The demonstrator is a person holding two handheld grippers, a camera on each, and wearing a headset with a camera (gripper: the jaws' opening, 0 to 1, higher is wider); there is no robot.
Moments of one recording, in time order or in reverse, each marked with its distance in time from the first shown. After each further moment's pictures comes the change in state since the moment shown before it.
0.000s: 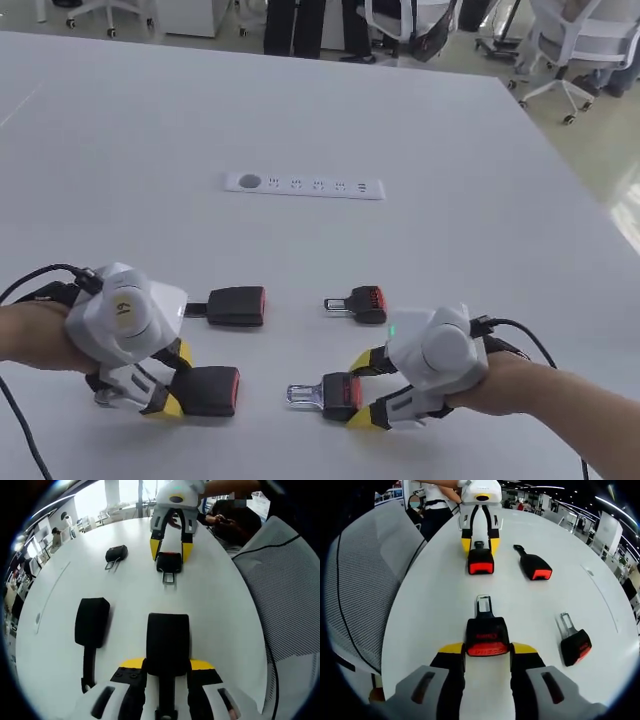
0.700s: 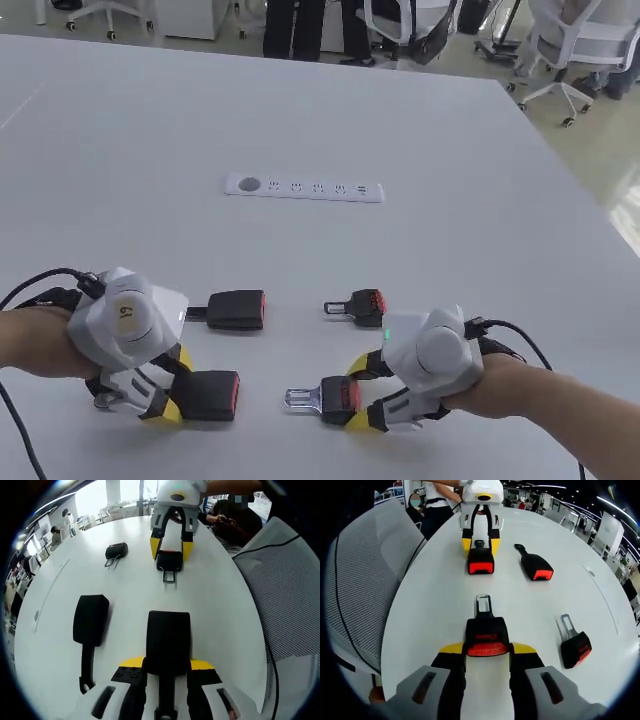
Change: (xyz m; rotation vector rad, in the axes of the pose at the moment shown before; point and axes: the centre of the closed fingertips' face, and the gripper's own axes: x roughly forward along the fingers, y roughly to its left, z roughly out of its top) left arm 0.003 0.003 -0.004 -0.014 0.007 -0.012; right arm 0.002 -0.001 0.002 -0.006 0.015 0.004
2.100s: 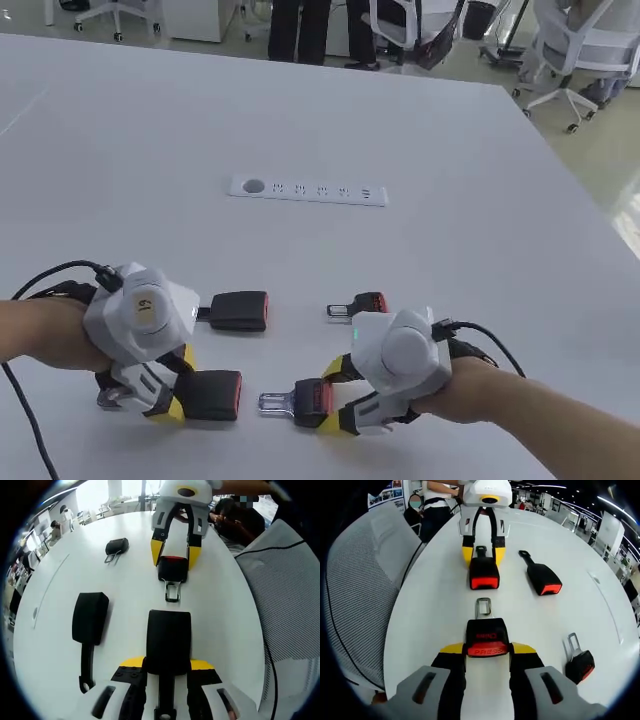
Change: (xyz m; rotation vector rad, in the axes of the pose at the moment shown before) left arm 0.002 0.002 -0.002 -0.022 0.043 -0.010; right arm 0.018 0.006 0.029 0.003 -0.004 0.009
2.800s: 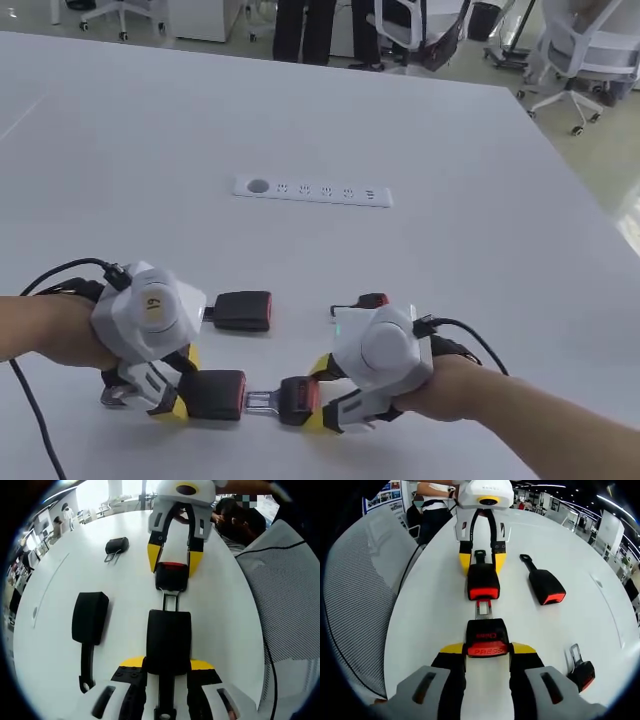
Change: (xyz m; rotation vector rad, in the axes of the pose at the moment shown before) left arm 0.000 0.000 0.000 -0.004 0.010 -0.001; right arm 0.011 -0.002 0.017 0.011 -0.004 0.005
